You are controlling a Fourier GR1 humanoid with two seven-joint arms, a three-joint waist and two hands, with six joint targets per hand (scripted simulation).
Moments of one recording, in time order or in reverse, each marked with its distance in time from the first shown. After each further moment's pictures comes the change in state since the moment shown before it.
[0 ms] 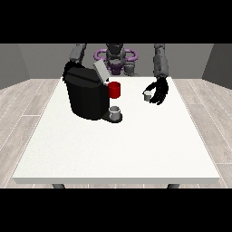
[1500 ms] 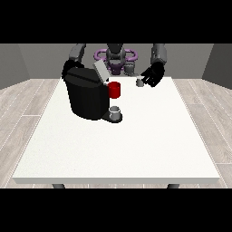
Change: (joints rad) left arm -0.235 0.007 -0.023 -0.013 -0.104 -0.166 0.000; right arm 0.005 -0.008 -0.012 0.117 -0.039 0.024 -0.025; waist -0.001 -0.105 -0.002
